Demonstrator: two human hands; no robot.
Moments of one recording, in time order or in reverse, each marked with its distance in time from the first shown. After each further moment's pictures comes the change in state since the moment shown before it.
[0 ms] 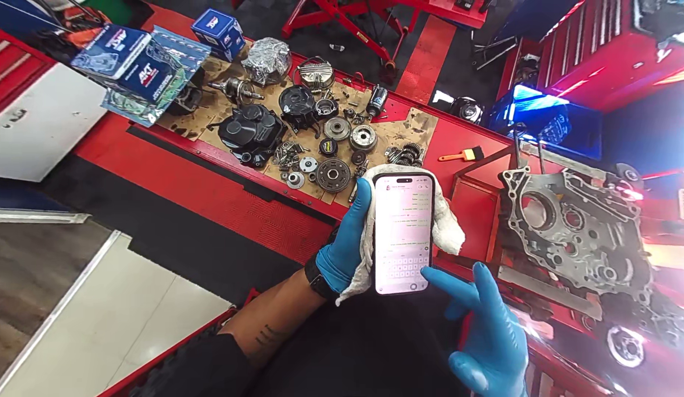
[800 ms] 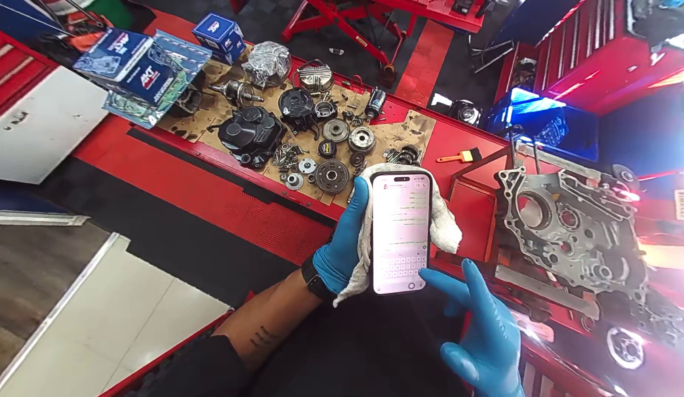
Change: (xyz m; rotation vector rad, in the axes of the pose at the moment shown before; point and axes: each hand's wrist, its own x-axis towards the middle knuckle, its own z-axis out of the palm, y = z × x) left_hand -0.001 0.000 0.005 0.020 -0.003 -0.007; right_hand -0.010 0.007 0.000 -0.102 0.022 -0.005
